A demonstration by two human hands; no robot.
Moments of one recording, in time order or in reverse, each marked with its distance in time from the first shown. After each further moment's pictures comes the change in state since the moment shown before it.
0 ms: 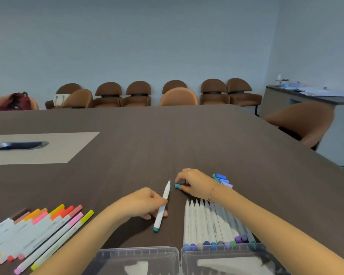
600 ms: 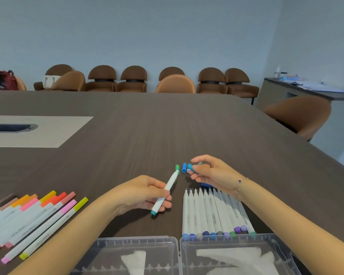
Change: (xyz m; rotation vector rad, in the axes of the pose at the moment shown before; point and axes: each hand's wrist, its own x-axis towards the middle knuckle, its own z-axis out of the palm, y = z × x) left_hand -0.002 -0.007 -0.002 -0.426 -0.154 0.070; right_hand -0.046 0.002 -0.021 1.187 0.103 0.406
